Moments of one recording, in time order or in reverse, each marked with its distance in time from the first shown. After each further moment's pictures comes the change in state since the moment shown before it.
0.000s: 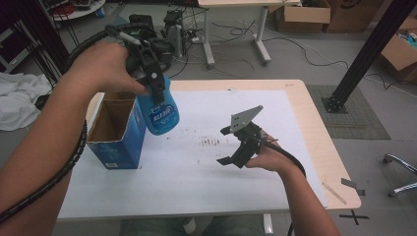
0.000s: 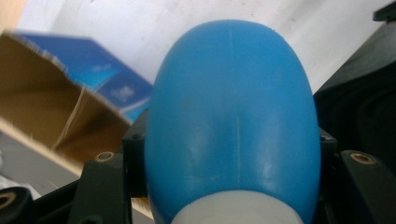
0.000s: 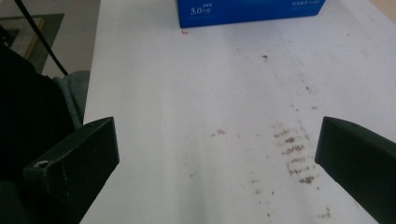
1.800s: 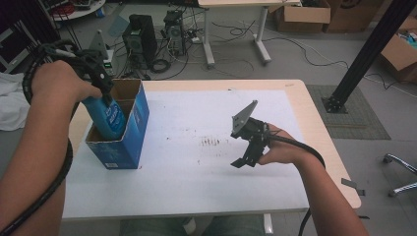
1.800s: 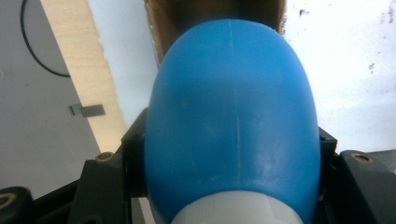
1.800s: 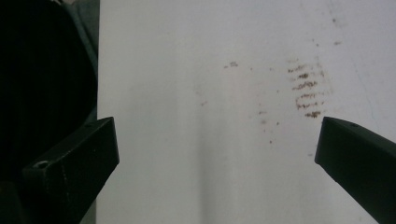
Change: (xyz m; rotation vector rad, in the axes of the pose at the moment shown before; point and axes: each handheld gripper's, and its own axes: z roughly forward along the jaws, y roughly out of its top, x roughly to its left) left arm 0.115 -0.087 0.065 0.067 -0.042 -0.733; right arm -0.006 0.010 -0.018 0.306 0.079 -0.022
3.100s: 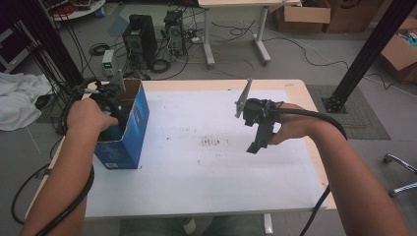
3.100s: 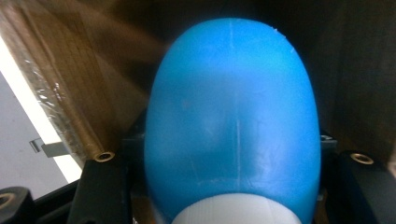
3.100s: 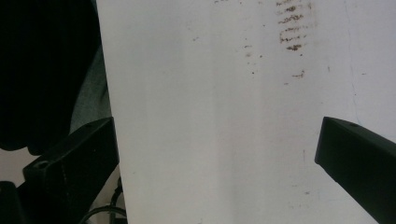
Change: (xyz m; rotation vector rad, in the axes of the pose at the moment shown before) left arm -0.004 0.018 0.104 0.023 0.006 0.045; right arm -0.021 0.026 -0.045 0.305 0.033 0.035
